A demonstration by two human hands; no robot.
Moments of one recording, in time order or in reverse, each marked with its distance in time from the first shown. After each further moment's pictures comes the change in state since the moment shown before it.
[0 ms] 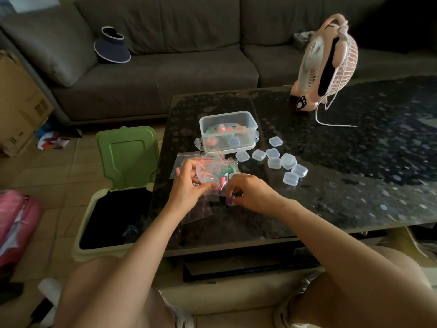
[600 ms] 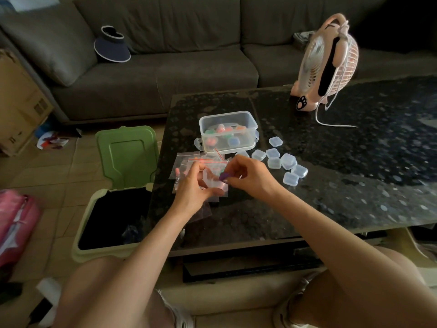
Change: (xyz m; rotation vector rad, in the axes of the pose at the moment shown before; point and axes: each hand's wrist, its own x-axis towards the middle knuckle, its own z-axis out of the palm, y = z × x) left_hand 0.000 0.006 0.013 0.096 0.007 -0.021; right_hand 0.005 -0.017 -0.022 0.454 0.228 0.111
